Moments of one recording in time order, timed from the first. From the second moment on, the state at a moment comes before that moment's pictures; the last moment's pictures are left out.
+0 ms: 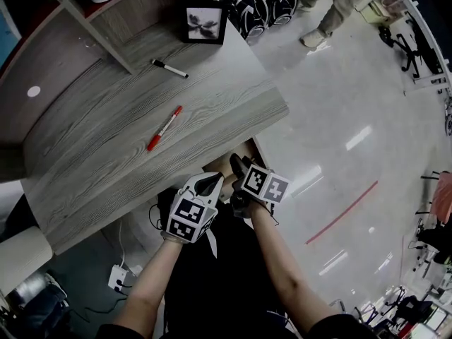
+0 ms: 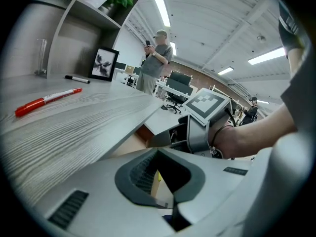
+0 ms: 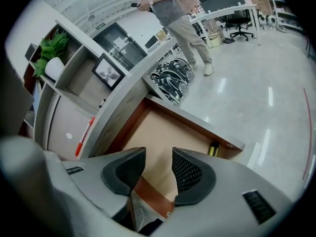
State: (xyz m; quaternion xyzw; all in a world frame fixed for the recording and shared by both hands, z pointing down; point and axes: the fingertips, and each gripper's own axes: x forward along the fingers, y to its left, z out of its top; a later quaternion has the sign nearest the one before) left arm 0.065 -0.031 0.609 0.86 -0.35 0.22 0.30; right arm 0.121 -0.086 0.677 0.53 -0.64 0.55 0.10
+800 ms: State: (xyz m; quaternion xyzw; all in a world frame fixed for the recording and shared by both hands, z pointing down) left arm 0.070 -0.028 0.530 0.87 -0.38 0.16 0.28; right arm 0.137 -0.058 0.555 0.51 -0.72 0.48 0.02
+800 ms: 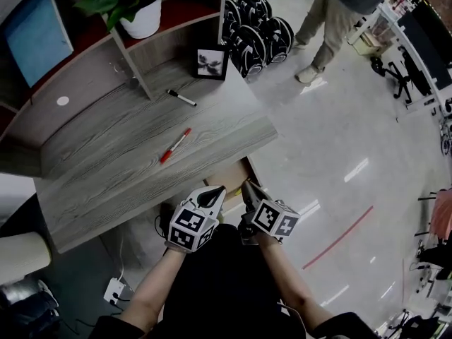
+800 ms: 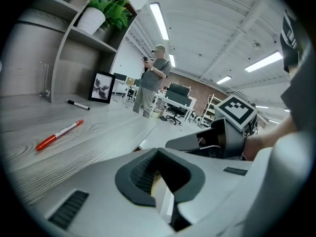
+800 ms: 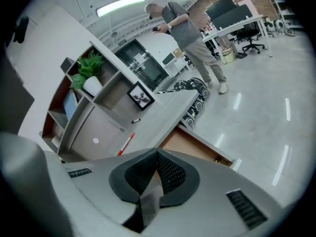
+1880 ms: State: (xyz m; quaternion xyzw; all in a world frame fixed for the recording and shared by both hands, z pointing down) left arm 0.015 -0.032 0.478 0.84 -0.46 0.09 0.27; right arm 0.090 -0.059 0.477 0.47 -0.80 0.37 0.02
